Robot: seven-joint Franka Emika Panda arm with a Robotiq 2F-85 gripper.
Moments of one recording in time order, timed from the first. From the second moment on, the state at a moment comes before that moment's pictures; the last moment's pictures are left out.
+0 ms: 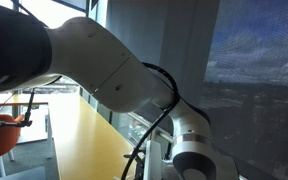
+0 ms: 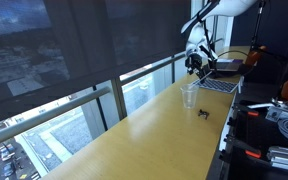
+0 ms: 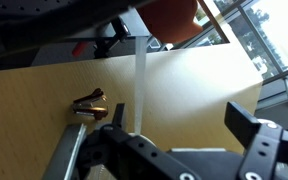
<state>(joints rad) -0.38 0.86 -0.06 -1.36 0.66 1.26 -0.30</state>
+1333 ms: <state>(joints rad) -0.26 0.46 -0.06 -1.52 0.11 1.27 -0.60</state>
